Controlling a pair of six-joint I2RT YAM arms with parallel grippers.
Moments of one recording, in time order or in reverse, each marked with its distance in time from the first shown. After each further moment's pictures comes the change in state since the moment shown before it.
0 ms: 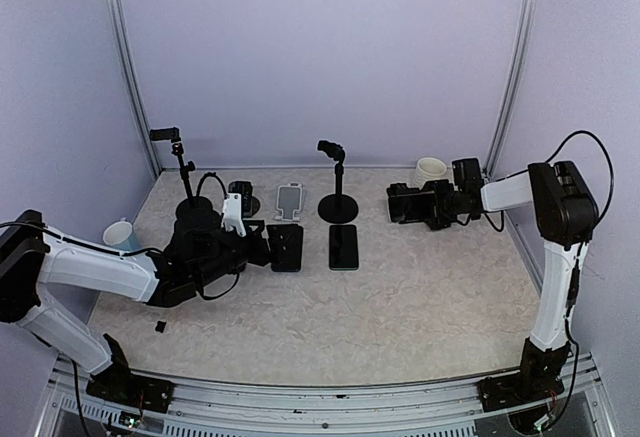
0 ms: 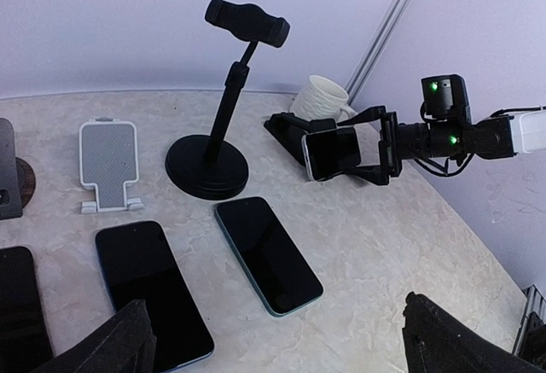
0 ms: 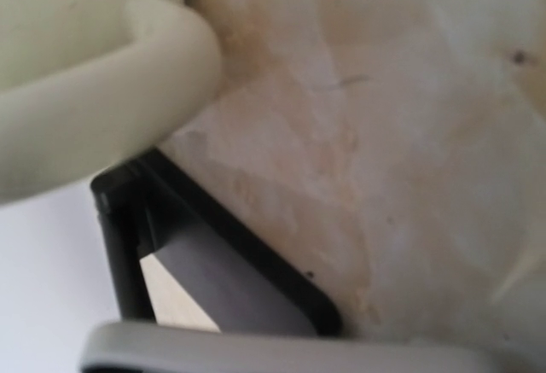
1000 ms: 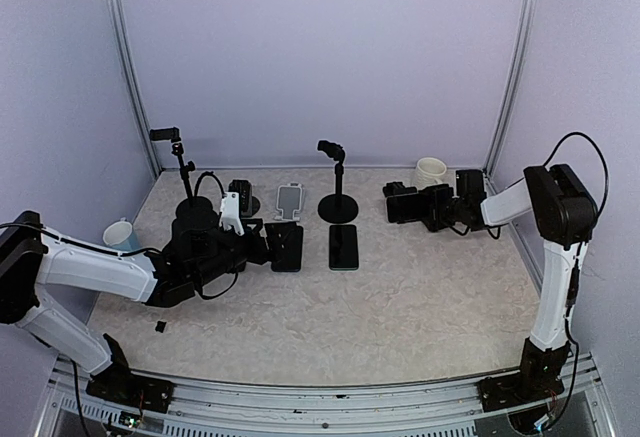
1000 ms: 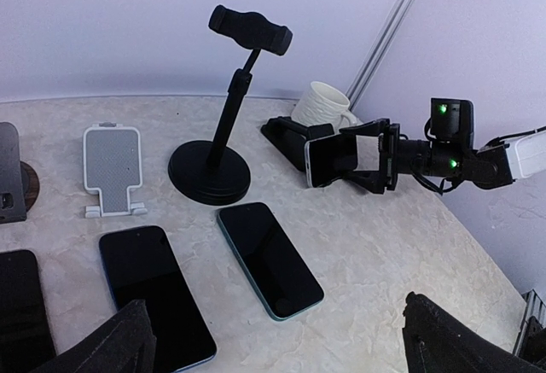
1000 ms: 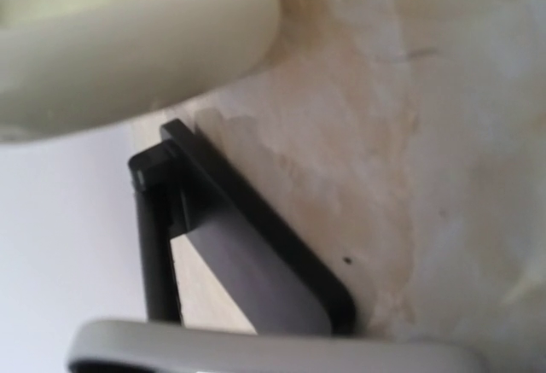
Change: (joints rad) left arm 0.006 -0.011 -0.007 0.007 -0.006 0.000; right arm 0.000 0.003 -0.133 0.298 -0.051 -0.022
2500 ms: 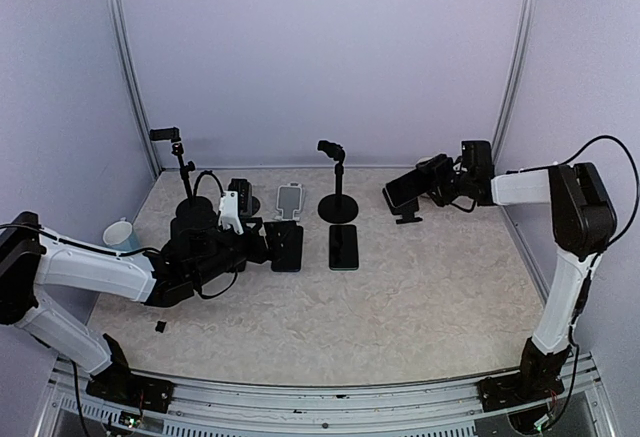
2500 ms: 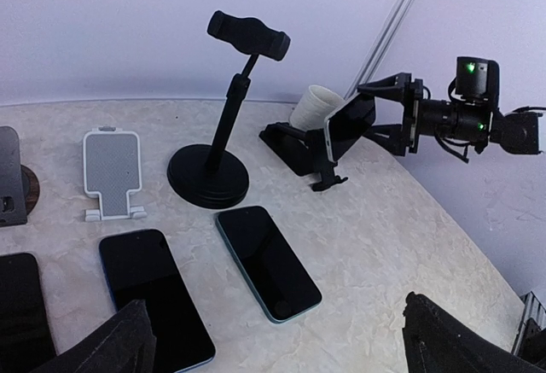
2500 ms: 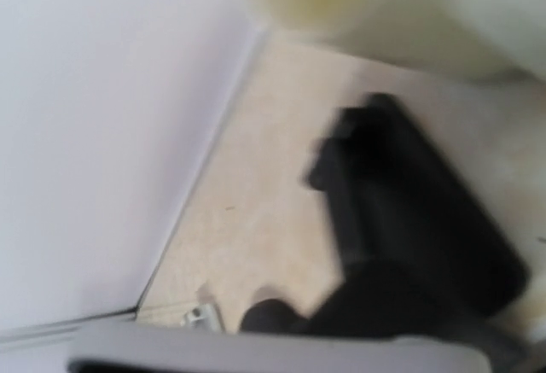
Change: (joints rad) left arm -0.002 -0.010 0.000 0.000 0.000 0.001; right arm 0.012 -0.142 0.089 -0.153 -0.015 -0.321
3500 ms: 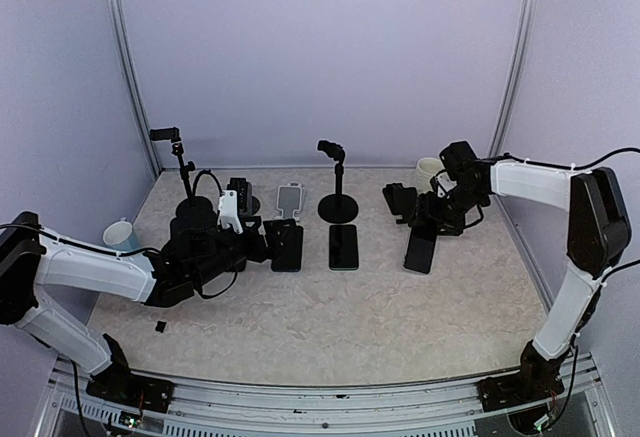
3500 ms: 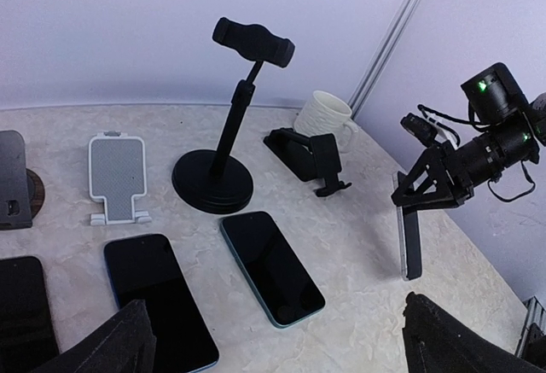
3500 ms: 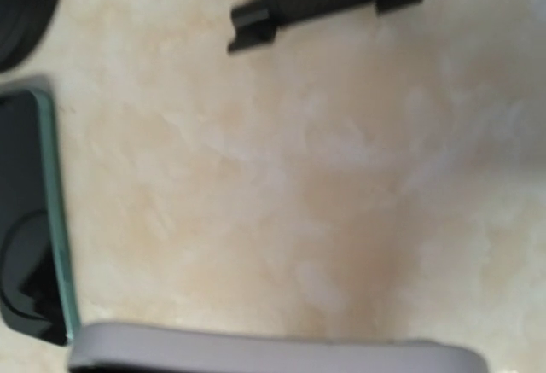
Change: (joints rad) left arm -0.002 0.000 0.000 0.008 -0.019 0.004; right arm 0.144 -0.176 0.081 -0.866 0.082 -0.735
